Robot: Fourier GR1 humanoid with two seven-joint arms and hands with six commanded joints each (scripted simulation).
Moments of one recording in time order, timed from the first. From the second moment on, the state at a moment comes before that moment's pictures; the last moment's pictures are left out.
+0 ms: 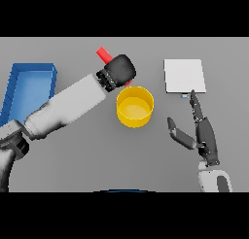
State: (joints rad) left arm -1.17 0.26 -0.99 -0.82 -0.97 -0.31 0.00; right arm 0.12 -0.05 0.12 -1.73 0.24 -0.05 -0.11
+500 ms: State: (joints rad) left arm -1.30 0.23 -1.24 -0.74 -1.12 -0.27 -0.07; right arm 0.11 -0.06 0.12 -1.72 0.25 -0.06 -0.10
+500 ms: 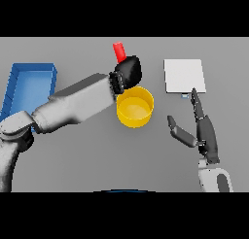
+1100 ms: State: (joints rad) left arm -1.47 0.20 -1.38 -0.67 -1.14 -0.26 -0.13; right arm 0.11 -0.04 0.12 -1.72 0.25 -0.06 -0.12
